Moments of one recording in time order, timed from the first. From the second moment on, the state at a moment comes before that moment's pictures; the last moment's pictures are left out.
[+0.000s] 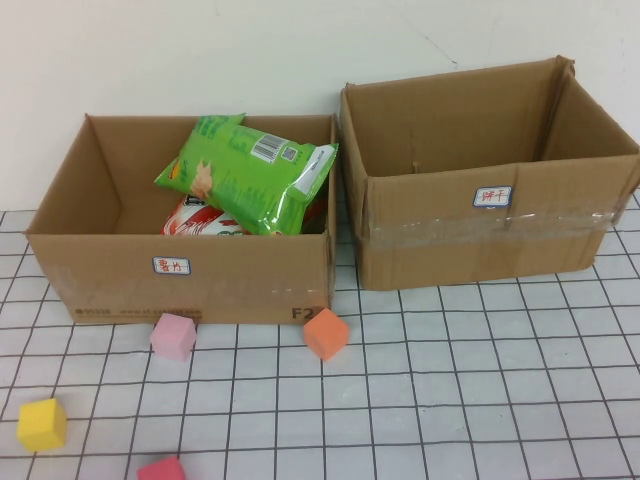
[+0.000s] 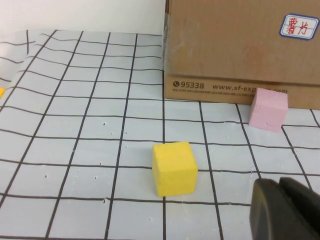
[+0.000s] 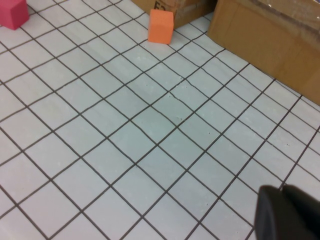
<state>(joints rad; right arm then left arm) 0.41 0.20 -0.41 0.22 0.83 -0.50 -0.07 -0.01 0.03 0.01 0.34 -0.13</state>
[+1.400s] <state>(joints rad) -0.04 -0.01 0.02 0.12 0.46 -0.34 -0.07 -0.01 0.02 0.01 0.36 -0.13</state>
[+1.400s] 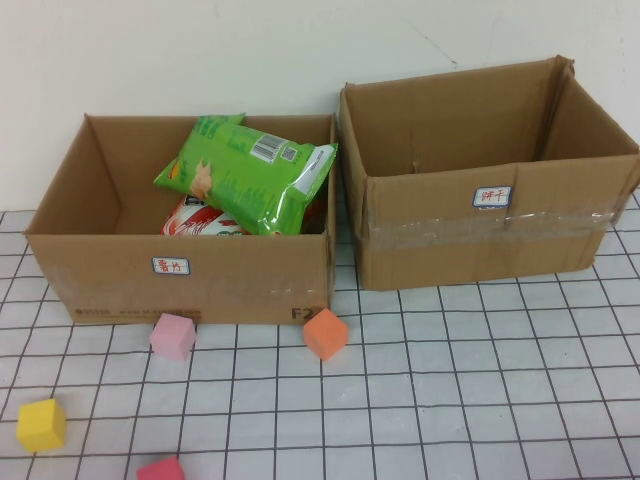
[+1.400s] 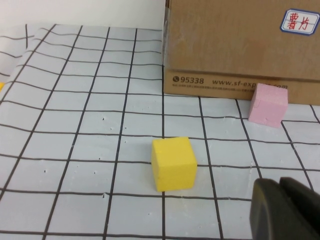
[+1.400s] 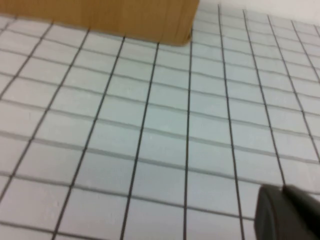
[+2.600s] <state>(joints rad) -0.02 -0.01 0.02 -0.02 0.46 0.04 -0.07 -0.01 0.02 0.01 0.37 -0.13</state>
